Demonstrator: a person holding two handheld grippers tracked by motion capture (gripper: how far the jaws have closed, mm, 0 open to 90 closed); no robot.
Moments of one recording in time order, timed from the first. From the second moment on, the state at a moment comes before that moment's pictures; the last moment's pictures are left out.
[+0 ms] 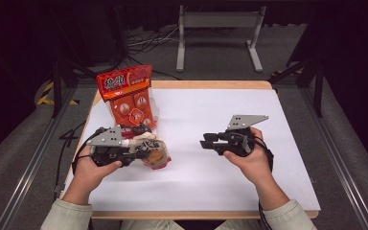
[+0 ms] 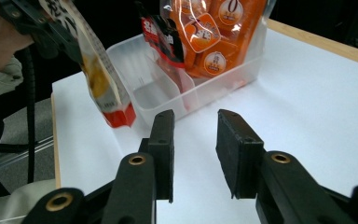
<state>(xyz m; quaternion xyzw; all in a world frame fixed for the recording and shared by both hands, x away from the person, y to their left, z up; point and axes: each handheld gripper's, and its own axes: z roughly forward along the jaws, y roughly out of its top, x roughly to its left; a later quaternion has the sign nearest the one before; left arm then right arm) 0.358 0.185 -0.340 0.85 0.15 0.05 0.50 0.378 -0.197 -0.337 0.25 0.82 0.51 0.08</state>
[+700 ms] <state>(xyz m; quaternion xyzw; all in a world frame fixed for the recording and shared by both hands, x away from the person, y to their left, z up) 0.364 0.212 -0.316 0.83 0.17 0.09 0.52 0.379 -0.216 -0.342 0.28 0.81 0.50 0.09</state>
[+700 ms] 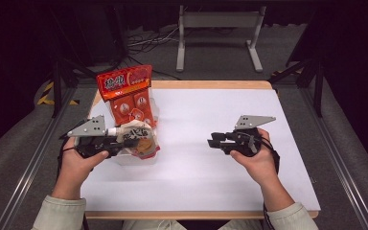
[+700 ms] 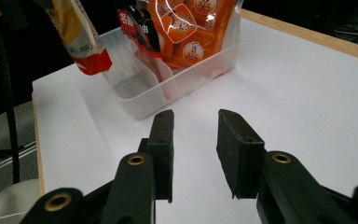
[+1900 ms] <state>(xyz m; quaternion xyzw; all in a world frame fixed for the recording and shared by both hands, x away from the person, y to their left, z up) 0.390 0.222 -0.355 0.84 0.23 0.12 0.48 0.379 -0.218 -0.342 0.28 0.81 0.50 0.09</state>
